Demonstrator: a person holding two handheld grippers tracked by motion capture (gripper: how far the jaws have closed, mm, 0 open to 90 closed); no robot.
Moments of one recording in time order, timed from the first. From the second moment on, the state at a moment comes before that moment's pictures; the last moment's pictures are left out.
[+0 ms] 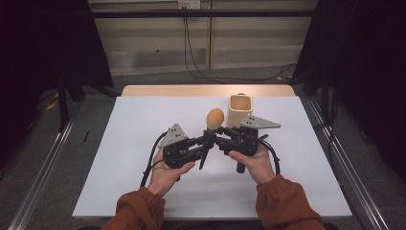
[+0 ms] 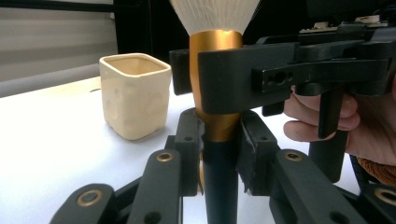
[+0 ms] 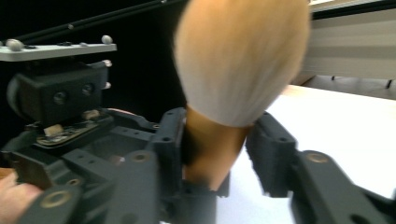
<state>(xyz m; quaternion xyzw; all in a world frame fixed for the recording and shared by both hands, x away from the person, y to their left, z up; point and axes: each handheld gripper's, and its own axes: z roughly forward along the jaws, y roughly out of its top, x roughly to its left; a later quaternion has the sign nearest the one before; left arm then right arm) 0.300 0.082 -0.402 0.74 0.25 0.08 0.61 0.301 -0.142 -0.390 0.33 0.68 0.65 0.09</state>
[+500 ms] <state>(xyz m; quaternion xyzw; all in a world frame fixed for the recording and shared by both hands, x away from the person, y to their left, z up) 0.301 0.082 -0.405 0.75 0.25 0.07 0.61 0.300 -0.139 -0.391 0.32 0.69 0.64 0.10</state>
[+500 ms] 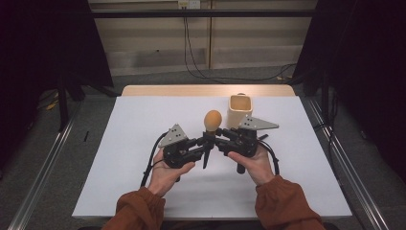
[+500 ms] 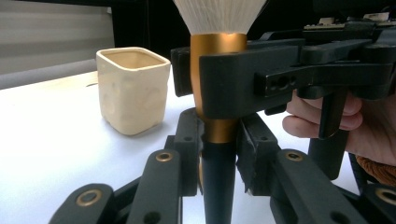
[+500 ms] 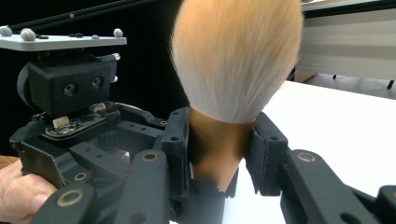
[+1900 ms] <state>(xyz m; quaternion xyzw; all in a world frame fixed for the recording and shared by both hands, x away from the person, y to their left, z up) 0.299 0.112 -0.408 0.74 0.31 0.11 0.58 0.296 -0.150 -0.386 0.31 0.69 0.64 0.16</state>
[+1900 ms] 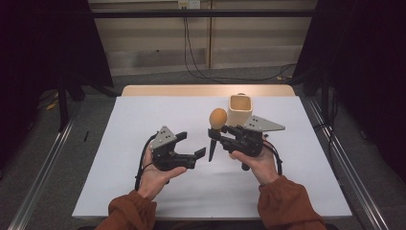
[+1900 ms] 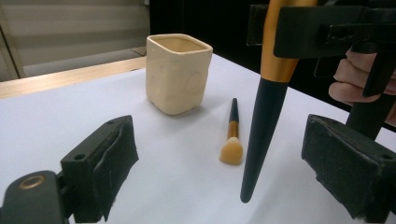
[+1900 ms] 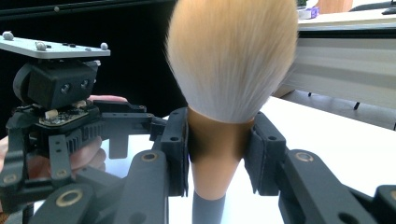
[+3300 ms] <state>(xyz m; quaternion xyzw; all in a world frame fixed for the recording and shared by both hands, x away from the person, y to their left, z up) 0.281 0.224 -0.421 0.71 0.36 0.21 0.57 0.316 -0.204 -0.367 0.34 0.67 0.62 0.23</state>
